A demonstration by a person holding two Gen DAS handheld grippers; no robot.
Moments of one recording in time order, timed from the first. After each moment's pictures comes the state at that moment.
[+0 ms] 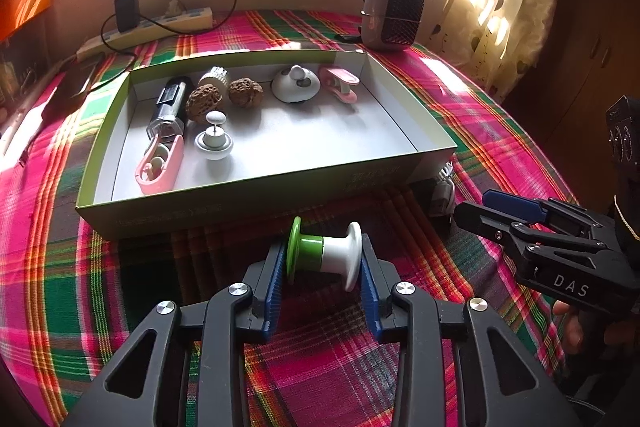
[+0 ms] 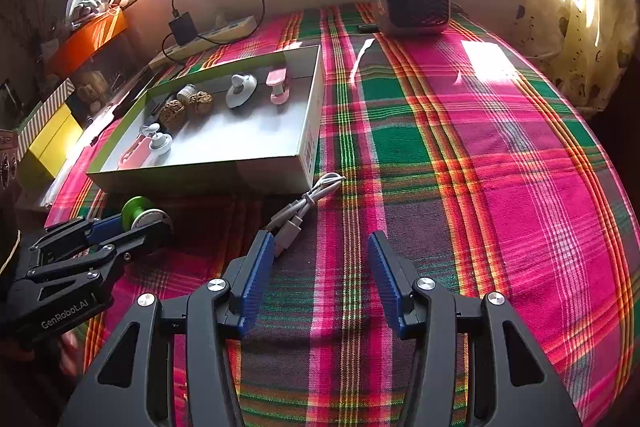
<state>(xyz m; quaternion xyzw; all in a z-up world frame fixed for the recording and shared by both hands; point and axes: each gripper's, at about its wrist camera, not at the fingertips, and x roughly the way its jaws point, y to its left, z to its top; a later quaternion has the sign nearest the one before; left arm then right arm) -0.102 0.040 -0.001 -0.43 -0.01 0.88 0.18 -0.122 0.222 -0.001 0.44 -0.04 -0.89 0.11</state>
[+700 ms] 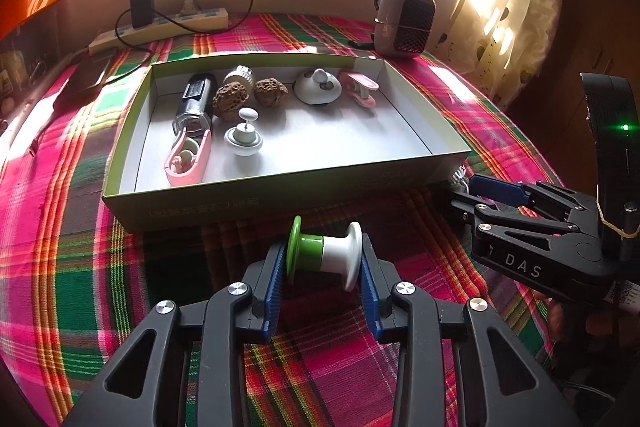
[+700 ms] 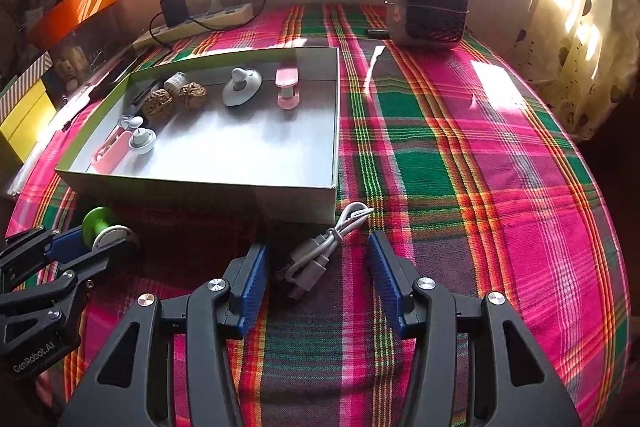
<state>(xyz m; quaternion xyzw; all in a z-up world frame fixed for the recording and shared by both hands) -0.101 0.021 -0.002 -0.42 -0.03 0.89 0.17 -0.143 0.187 -0.005 0.44 0.03 -0.89 0.06</state>
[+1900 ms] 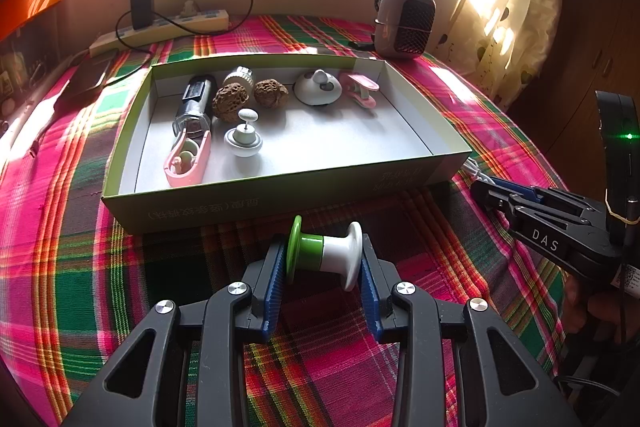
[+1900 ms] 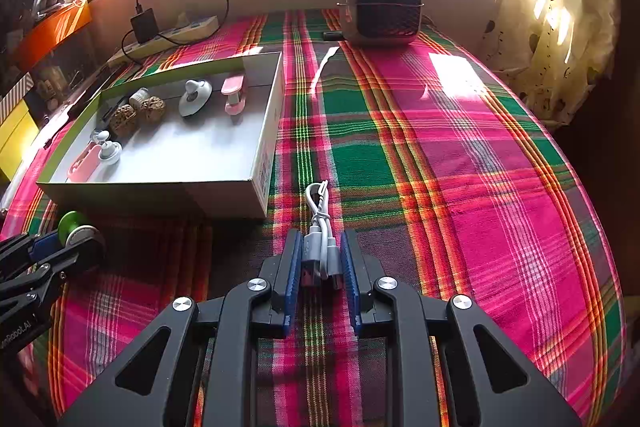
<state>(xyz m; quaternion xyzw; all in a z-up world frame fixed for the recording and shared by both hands) -0.101 0.021 -0.002 -0.42 -0.03 0.89 0.17 -0.137 0.222 -0.003 0.43 0.01 -0.90 0.03</state>
